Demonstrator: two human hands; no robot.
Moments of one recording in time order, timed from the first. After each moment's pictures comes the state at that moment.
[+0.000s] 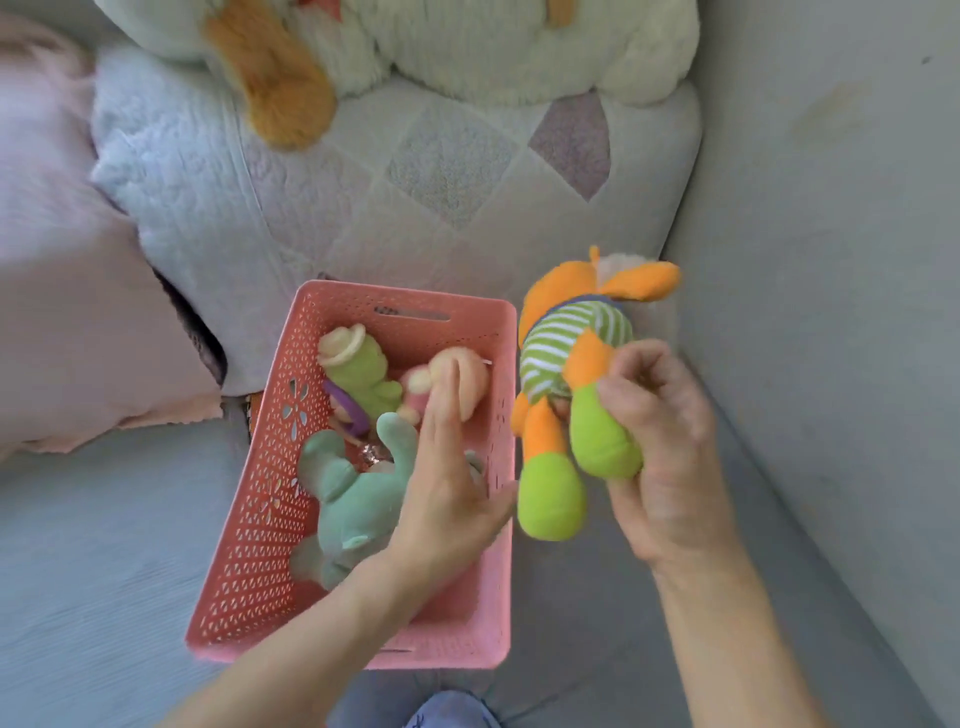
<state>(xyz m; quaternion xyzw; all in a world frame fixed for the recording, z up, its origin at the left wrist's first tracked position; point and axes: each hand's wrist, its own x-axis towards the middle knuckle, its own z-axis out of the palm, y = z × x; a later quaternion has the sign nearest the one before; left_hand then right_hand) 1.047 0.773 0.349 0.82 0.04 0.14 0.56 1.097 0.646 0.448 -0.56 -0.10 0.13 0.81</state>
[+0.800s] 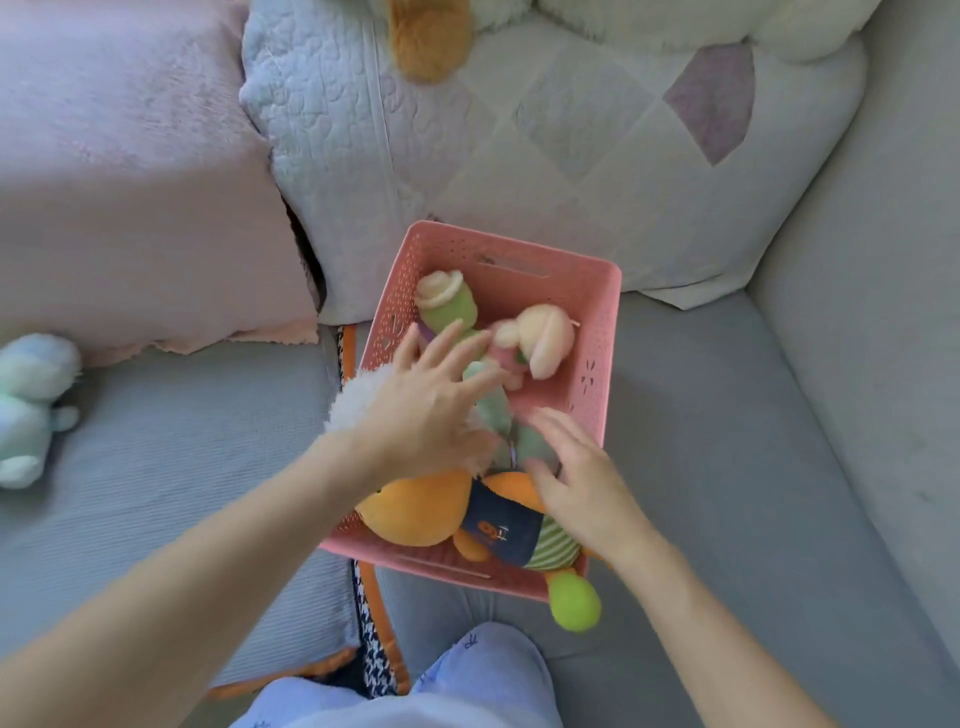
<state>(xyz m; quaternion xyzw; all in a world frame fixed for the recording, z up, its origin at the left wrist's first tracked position) 1.015 0.883 0.360 0.99 -0.04 -0.09 0.13 1.053 0.699 0.331 -0.87 -0.28 0.22 0.35</state>
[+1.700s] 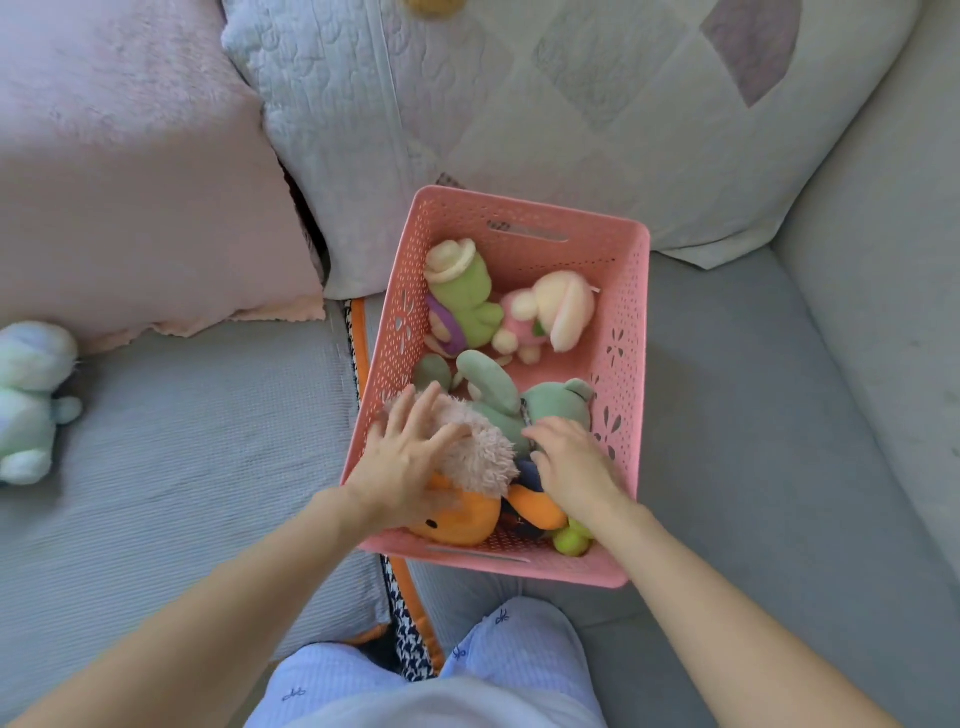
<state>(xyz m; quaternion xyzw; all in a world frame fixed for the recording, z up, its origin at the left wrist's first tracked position) 0.954 0.913 0.273 0.96 0.02 -0.24 0.15 1.045 0.729 0.260 -0.91 -0.28 0.26 0.15</state>
